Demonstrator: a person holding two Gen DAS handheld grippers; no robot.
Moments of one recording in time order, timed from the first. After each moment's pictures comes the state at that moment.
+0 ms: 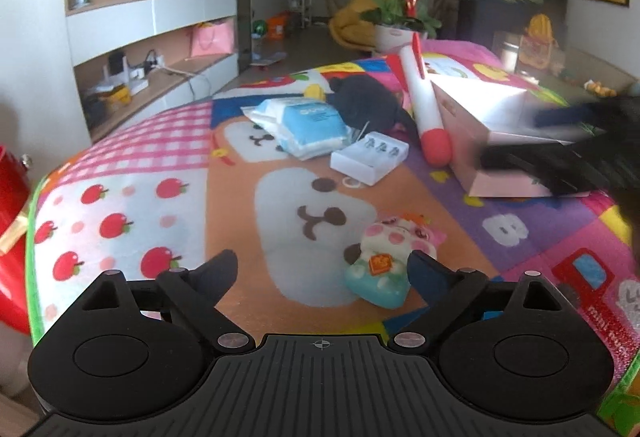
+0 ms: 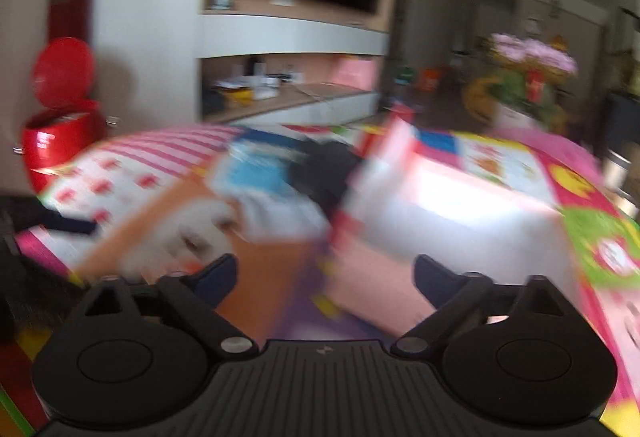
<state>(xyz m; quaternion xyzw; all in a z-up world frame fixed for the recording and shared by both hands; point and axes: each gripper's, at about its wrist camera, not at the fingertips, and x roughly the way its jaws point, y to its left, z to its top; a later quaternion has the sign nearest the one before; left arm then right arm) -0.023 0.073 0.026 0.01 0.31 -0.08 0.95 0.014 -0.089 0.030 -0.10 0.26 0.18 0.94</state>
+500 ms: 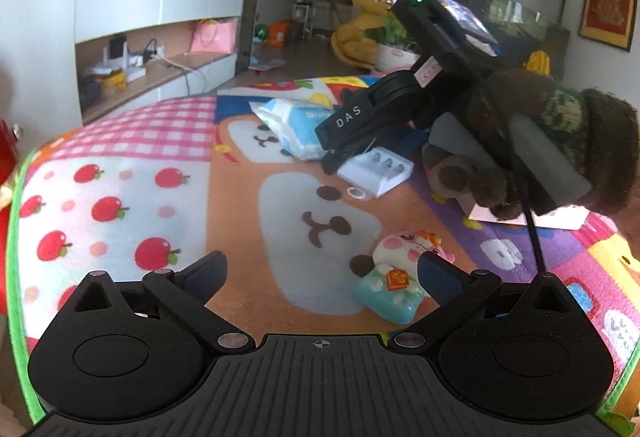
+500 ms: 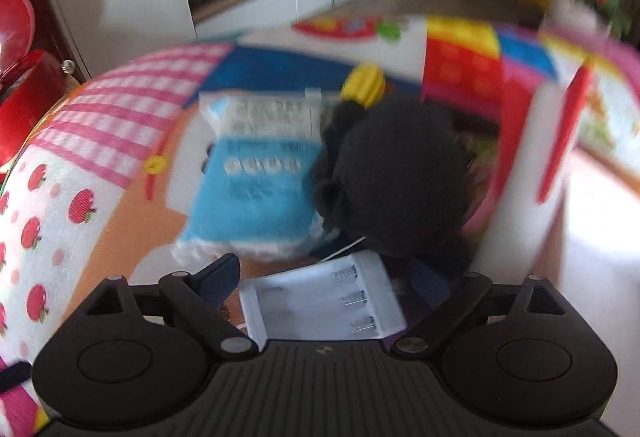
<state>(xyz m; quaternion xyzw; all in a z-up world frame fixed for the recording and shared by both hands) -0.020 0.096 0.019 -0.05 0.29 -0.09 0.95 0.209 -0.010 -0.011 -0.08 0.48 0.17 0.86</state>
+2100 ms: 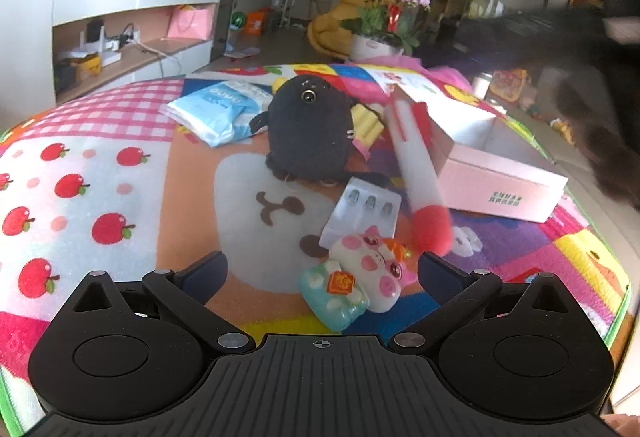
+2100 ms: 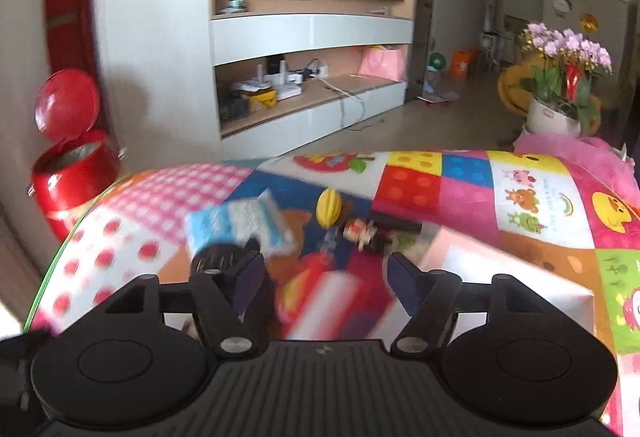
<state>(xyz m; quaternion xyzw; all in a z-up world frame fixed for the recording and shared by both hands) -0.026 0.077 0.014 -0.07 0.31 -0.13 0.94 0.078 -0.099 0.097 -0.08 0.29 0.21 0.93</state>
